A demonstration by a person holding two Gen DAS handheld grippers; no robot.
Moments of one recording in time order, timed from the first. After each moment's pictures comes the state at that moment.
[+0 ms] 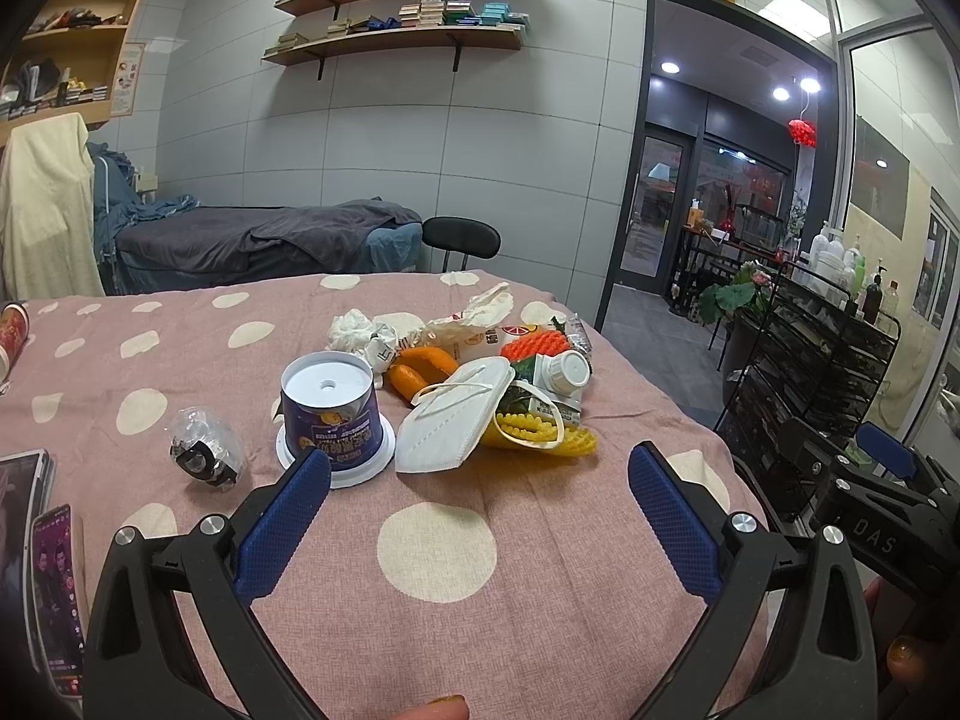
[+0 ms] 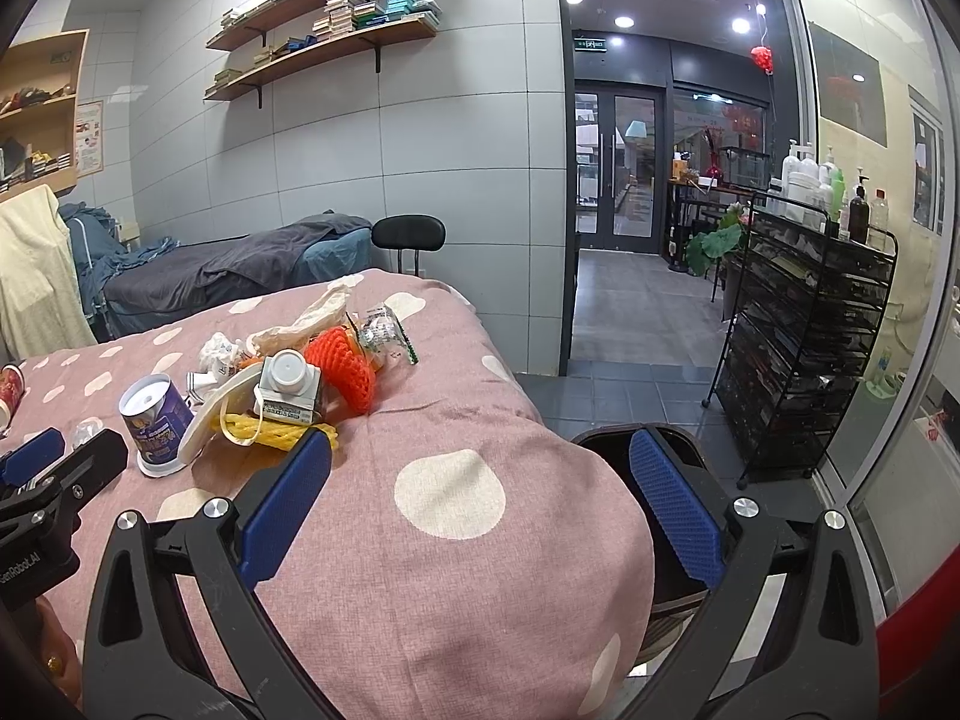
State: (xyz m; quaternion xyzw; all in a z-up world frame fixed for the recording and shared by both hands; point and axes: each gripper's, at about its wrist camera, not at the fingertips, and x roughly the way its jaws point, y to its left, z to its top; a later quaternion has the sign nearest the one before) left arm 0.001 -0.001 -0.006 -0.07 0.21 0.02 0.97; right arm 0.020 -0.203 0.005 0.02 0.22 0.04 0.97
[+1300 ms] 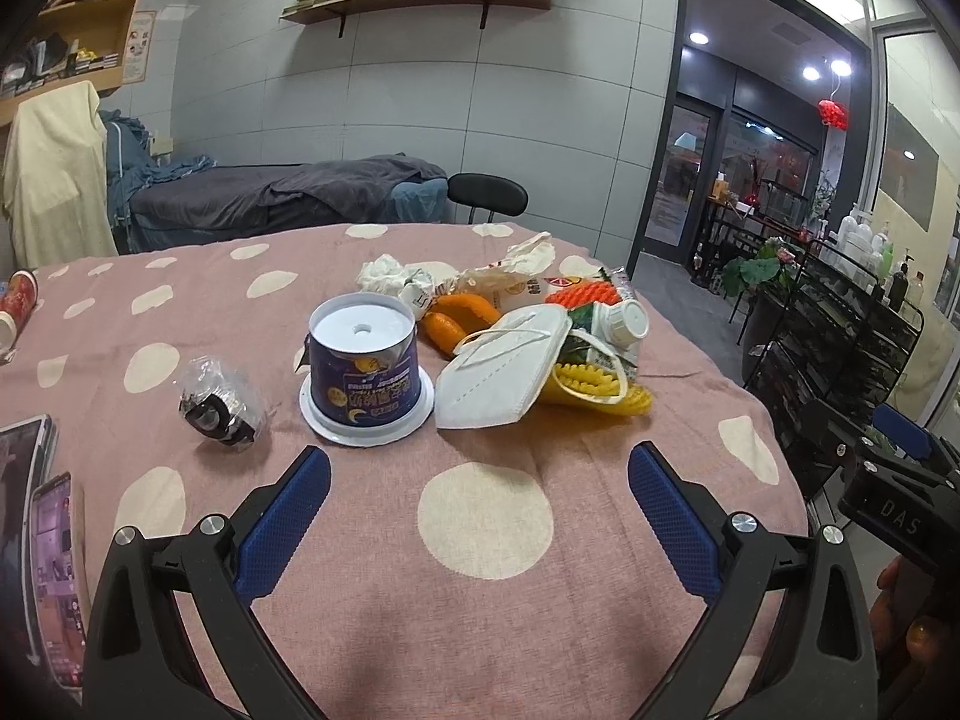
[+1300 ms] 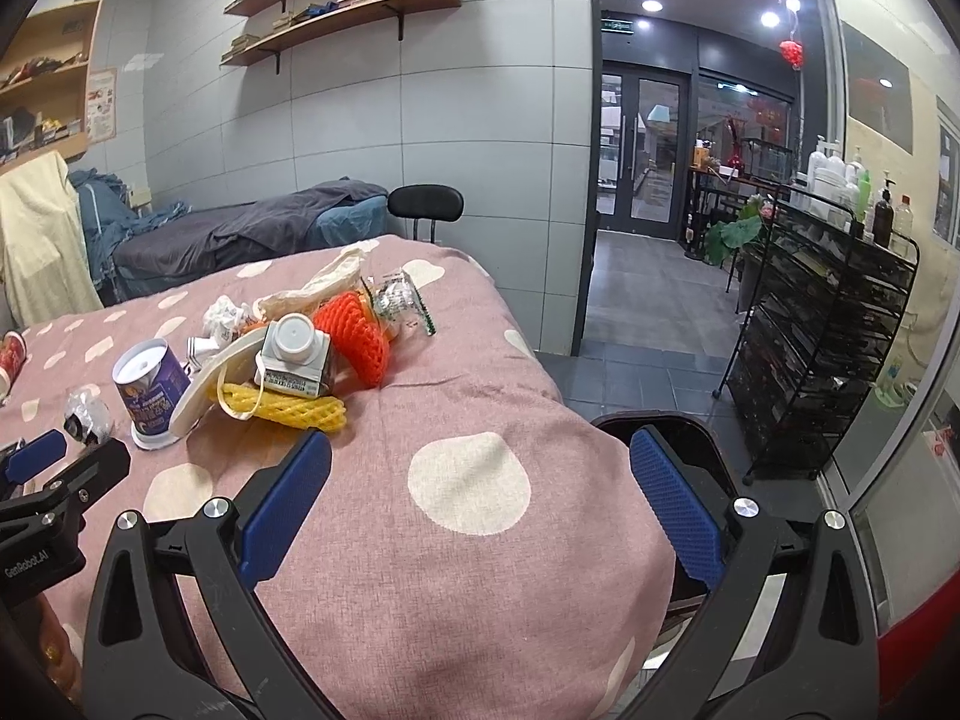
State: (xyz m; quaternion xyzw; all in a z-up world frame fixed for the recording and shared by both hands) left arm 0.009 0.019 -0.034 -0.08 0.27 0.05 0.96; right arm 0.044 -0.184 -0.012 -0.01 0.25 0.06 0.97
